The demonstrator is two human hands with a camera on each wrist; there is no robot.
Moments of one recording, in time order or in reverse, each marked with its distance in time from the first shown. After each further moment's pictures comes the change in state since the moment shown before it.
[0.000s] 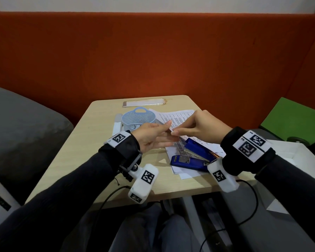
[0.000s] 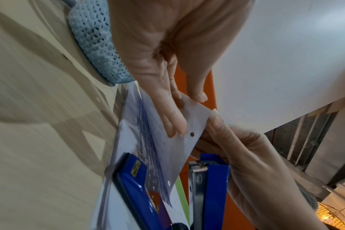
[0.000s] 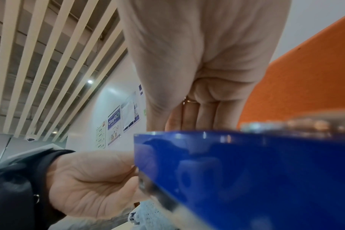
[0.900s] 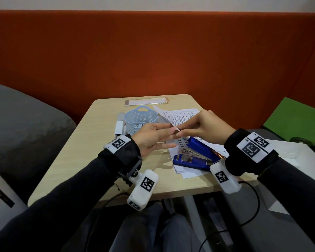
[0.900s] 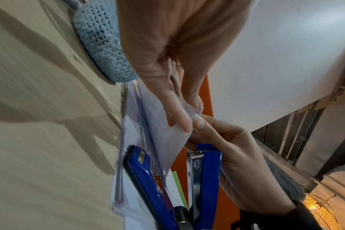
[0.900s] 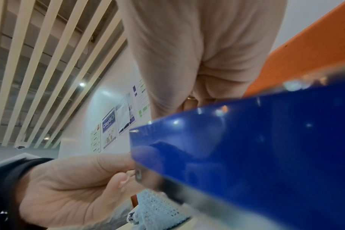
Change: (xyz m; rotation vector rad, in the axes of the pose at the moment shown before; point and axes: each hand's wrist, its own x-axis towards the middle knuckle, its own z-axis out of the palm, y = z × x) left_hand -0.002 -0.011 -0.009 -0.036 -0.027 0.062; right_hand 0.005 0.016 0.005 0.045 0.029 0.013
